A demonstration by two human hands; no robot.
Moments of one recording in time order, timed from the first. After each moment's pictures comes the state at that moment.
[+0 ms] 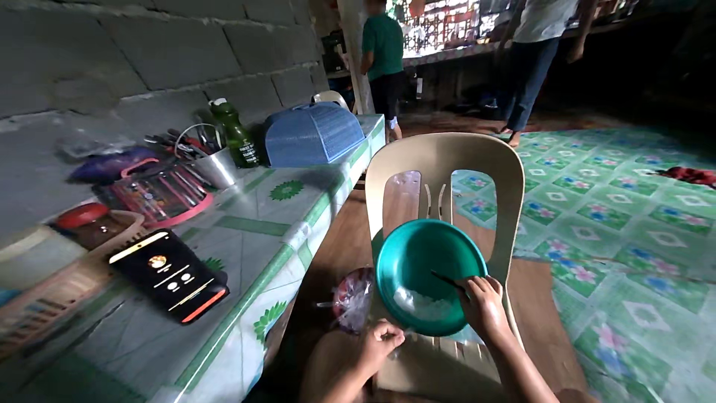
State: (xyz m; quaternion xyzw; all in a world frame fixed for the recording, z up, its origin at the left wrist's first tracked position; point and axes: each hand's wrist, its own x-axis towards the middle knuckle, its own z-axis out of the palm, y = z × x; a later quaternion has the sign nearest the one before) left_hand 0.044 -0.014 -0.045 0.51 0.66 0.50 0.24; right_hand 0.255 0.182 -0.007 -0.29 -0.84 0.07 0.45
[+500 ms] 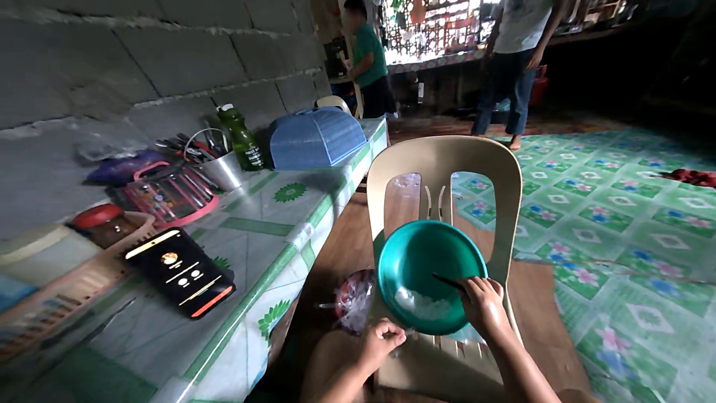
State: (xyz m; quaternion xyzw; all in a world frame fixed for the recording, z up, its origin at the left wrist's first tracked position) left_hand 0.043 -0.014 -0.042 0.51 0.67 0.48 0.26; right_hand 0.260 0.179 -0.002 -0.31 -0.85 0.08 0.41
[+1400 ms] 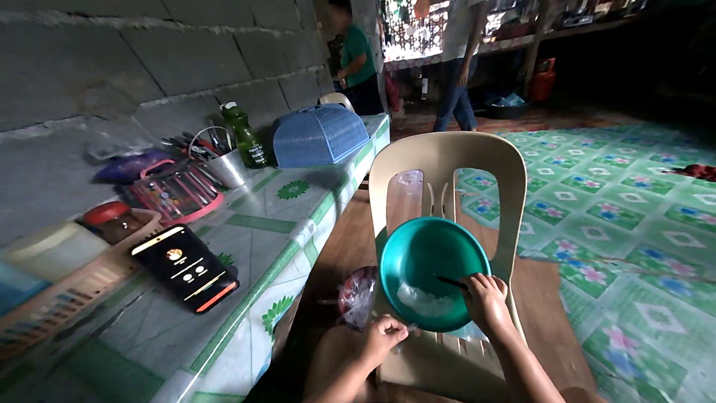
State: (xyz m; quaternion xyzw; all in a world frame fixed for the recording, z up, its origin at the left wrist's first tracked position) left_hand 0.045 -0.012 -0.044 0.50 0.68 0.47 0.25; right_hand 0.259 0.181 -0.004 -0.32 -0.86 0.09 0.39
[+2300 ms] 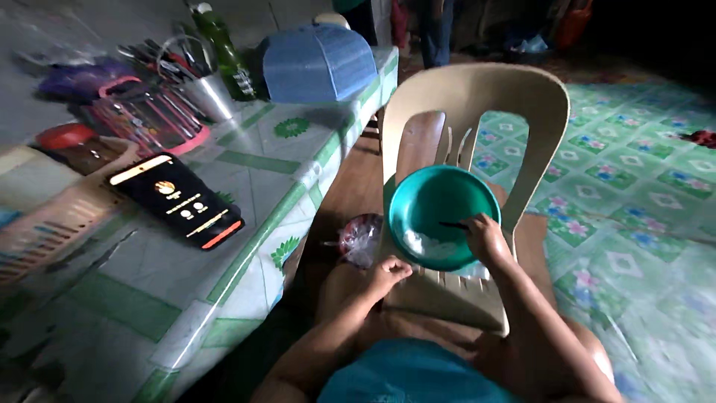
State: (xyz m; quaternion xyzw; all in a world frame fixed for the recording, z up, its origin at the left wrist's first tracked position) left_hand 0.044 -0.020 -0.036 0.48 0.64 0.51 0.32; right_hand 0.243 0.182 0.036 -0.35 -0.90 0.19 0.21
